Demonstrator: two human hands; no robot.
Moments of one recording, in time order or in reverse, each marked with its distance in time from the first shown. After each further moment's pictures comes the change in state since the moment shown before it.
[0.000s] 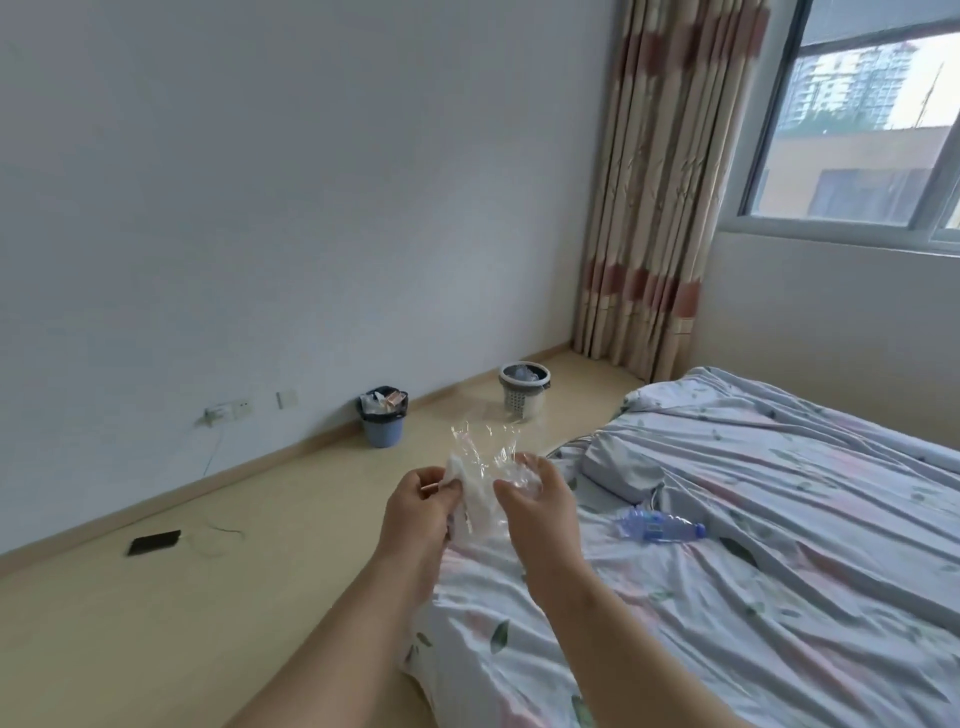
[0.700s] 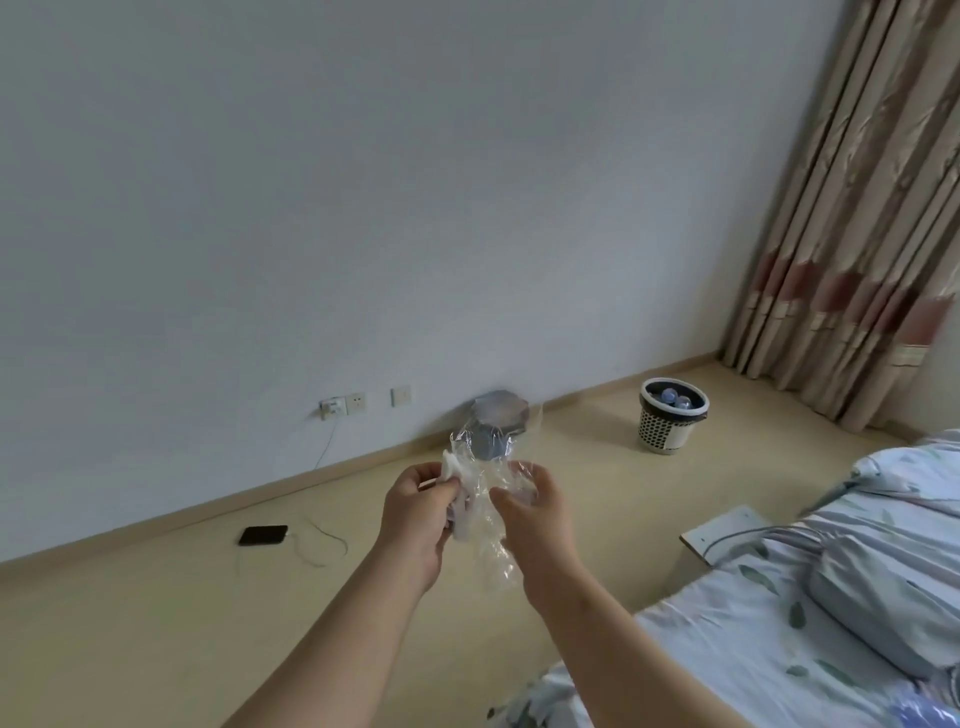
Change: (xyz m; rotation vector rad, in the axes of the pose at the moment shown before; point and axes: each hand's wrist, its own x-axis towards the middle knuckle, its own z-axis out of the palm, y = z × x) left_hand 0.345 0.067 -0.184 -0.123 0.304 -0.072; right_hand 0.253 0.016 0.341 0.097 -0.289 0.118
